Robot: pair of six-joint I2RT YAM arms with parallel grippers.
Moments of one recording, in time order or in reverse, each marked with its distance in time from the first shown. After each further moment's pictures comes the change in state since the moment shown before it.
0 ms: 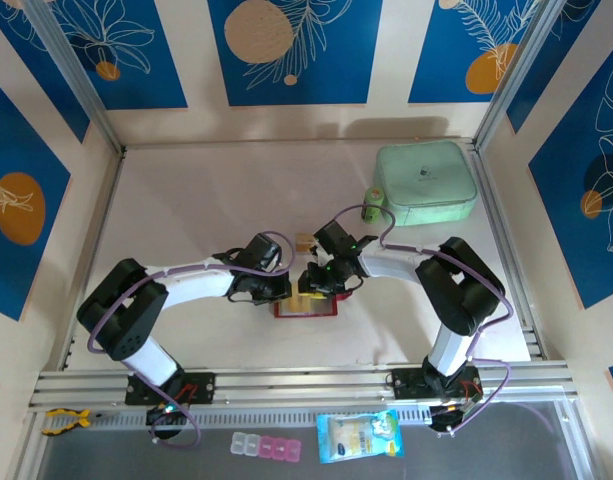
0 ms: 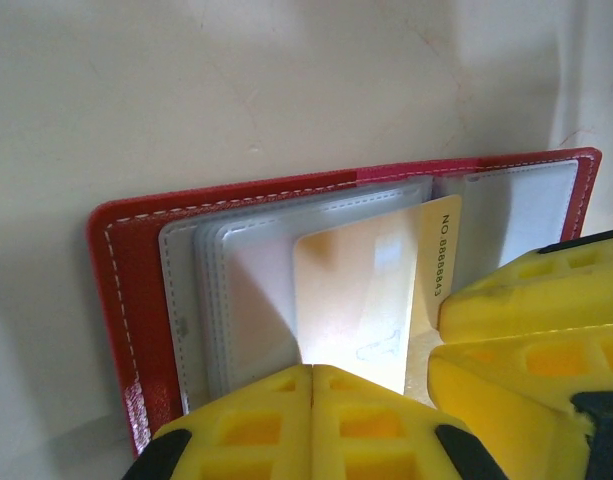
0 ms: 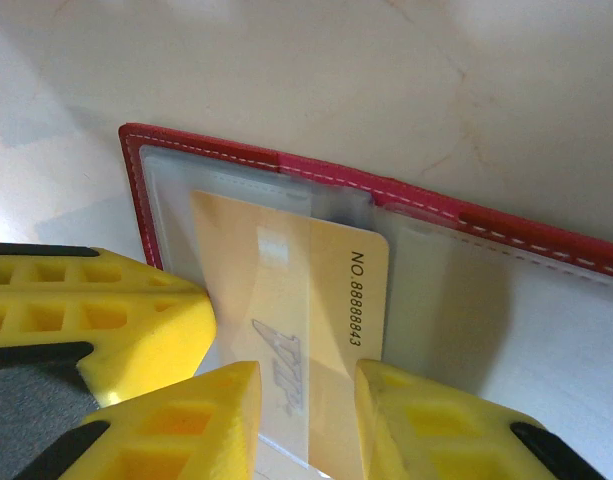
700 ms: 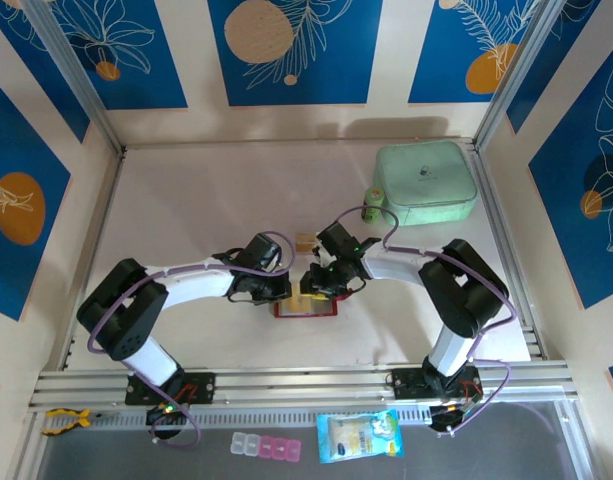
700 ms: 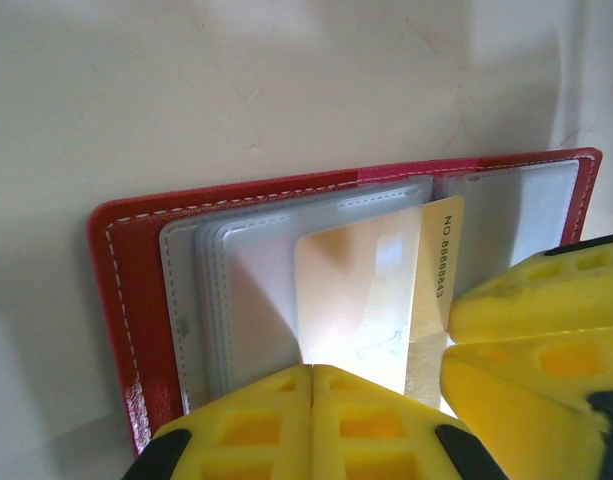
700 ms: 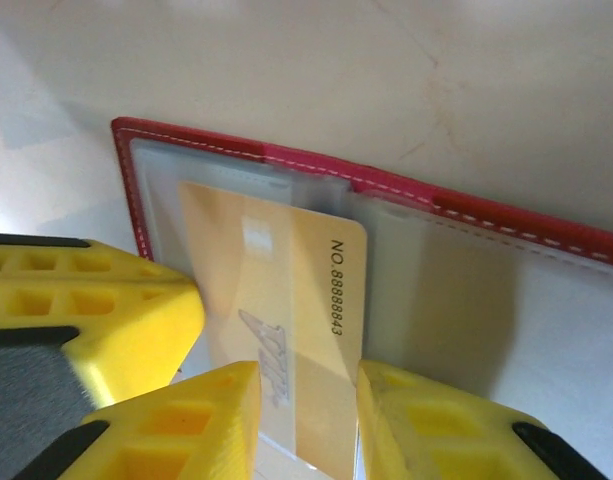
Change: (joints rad) left arm 0.000 0.000 -0.001 0.000 0.000 0.000; right arm -0.006 -0.018 -0.034 0.024 0.000 0.001
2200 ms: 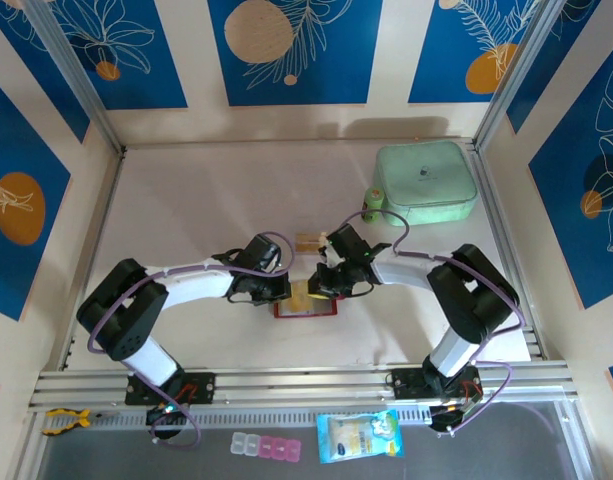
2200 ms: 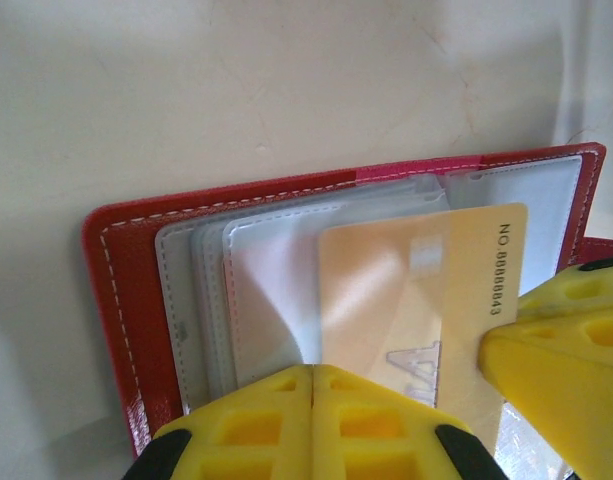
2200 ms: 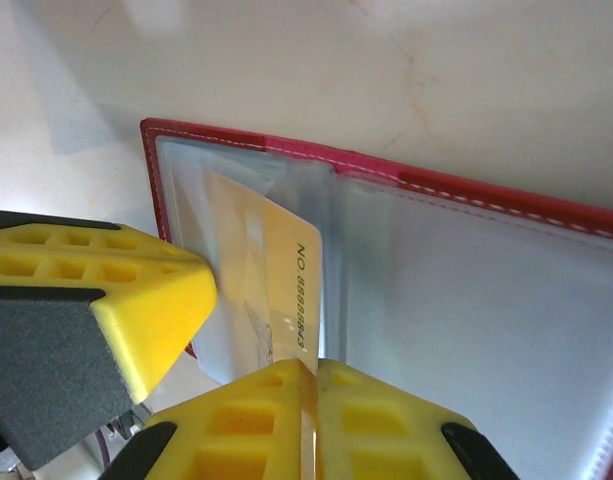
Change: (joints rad) left arm 0.000 0.000 -0.010 0.011 0.000 0.000; right arm -0.044 -0.069 -0.095 0.099 -0.050 0.010
